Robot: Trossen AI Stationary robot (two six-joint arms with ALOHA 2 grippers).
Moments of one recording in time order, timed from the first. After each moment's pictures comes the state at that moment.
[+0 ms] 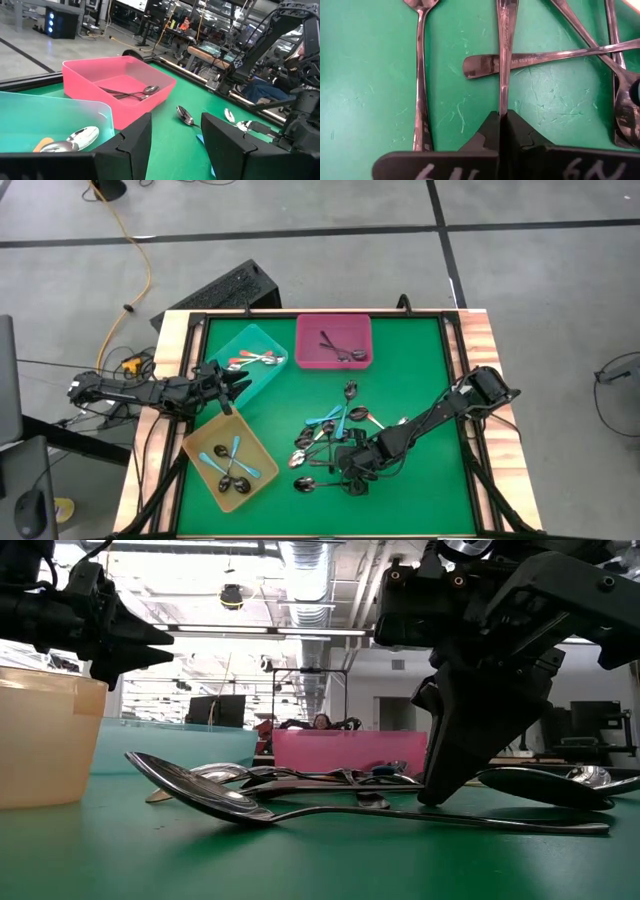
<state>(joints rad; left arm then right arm) -0.12 0.14 0.03 0.01 -0.54 -0.43 0.44 1.95 1.15 -0.29 0.13 0.48</state>
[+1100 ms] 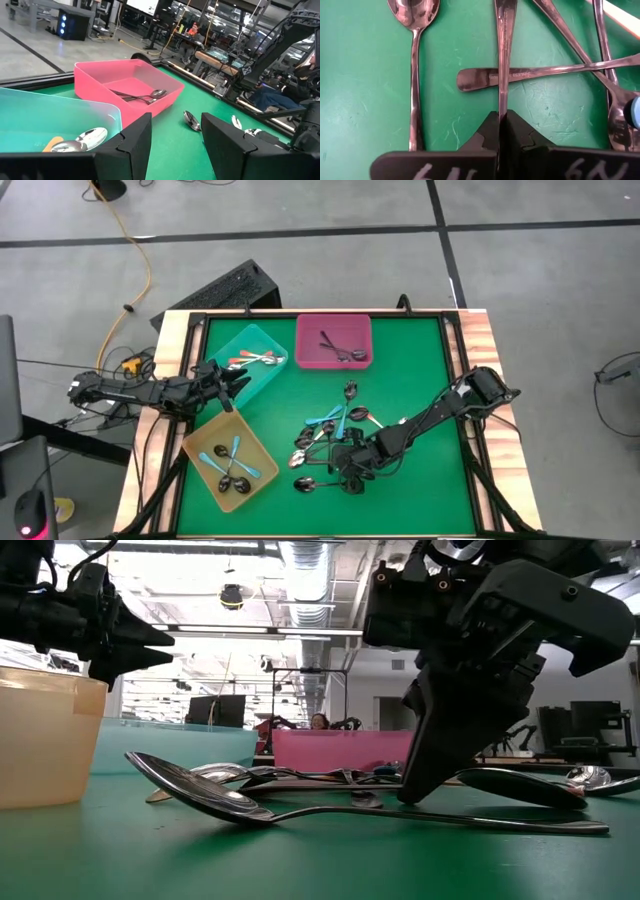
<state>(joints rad) -0.12 0.14 0.03 0.01 -0.59 -0.45 0.43 1.95 1.15 -0.24 0.16 0.47</state>
